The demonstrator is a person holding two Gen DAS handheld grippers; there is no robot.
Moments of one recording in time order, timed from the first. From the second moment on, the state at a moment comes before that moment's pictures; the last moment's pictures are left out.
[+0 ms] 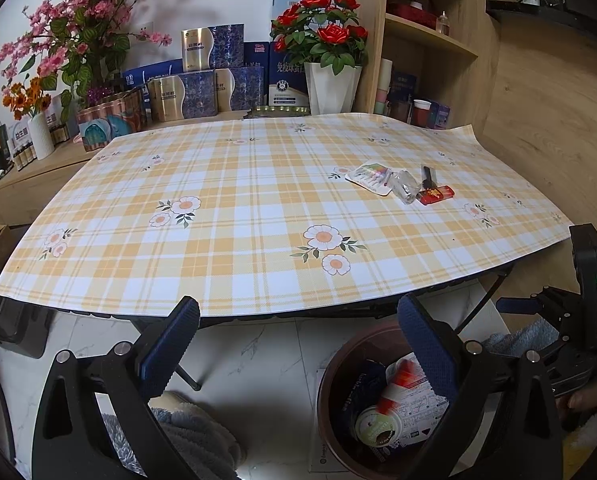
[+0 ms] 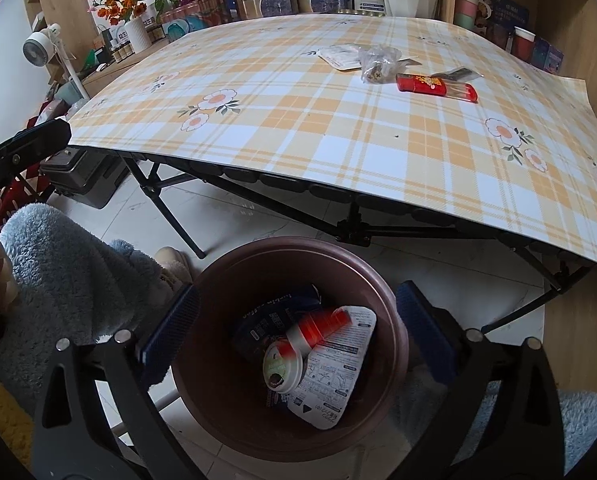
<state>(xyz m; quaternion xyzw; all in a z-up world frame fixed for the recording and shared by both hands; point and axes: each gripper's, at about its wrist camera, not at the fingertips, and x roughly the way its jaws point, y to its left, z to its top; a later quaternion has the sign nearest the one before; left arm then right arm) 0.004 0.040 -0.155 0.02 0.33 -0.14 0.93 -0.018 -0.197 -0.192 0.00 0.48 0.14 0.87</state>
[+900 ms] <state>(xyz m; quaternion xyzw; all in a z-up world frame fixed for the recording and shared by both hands) 0.071 -0.011 -0.149 -0.05 0.41 -0.24 0.88 0.010 -0.298 -0.133 0.08 0.40 0.02 0.91</state>
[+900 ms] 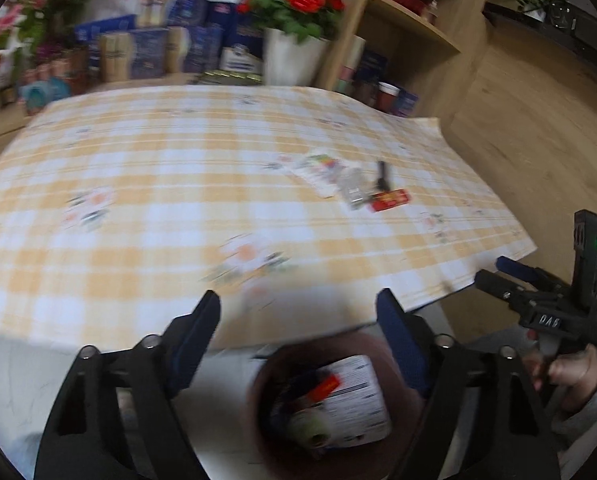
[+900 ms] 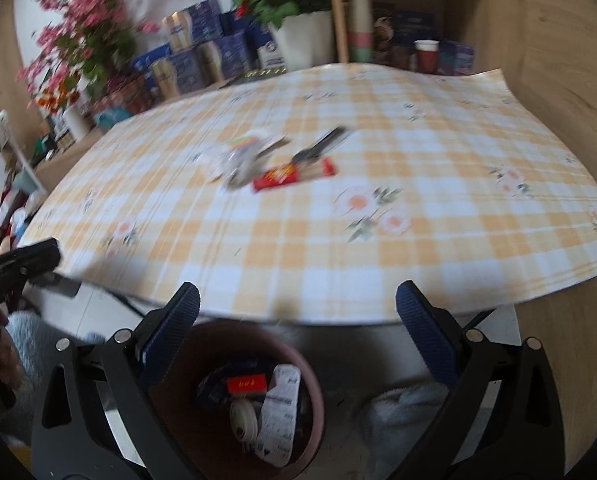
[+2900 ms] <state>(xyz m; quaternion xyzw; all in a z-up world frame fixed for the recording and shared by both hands) 0.093 -0.031 -0.139 -0.09 0.41 -0.33 0.85 0.151 -0.257 -0.149 -0.04 0.47 0.07 0.88</state>
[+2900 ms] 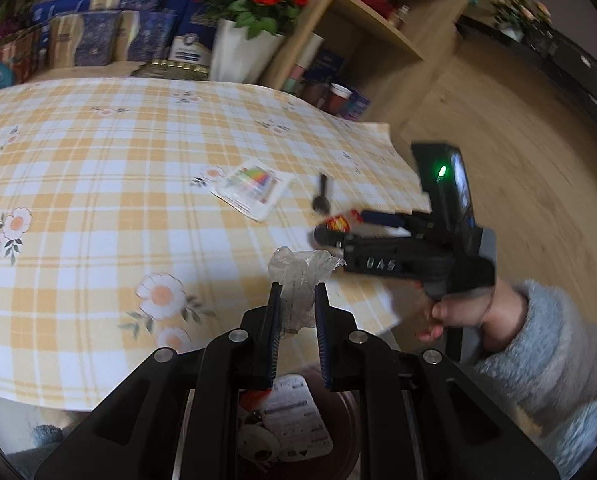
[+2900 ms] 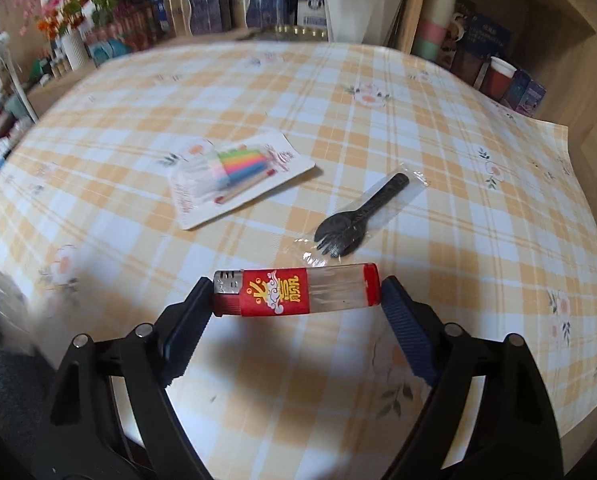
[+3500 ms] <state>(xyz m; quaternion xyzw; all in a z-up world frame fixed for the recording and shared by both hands) 0.022 -0.056 -0.180 0.01 0.42 -0.38 0.82 -0.001 -0.278 -0.130 0.04 0.40 0.08 0.91</state>
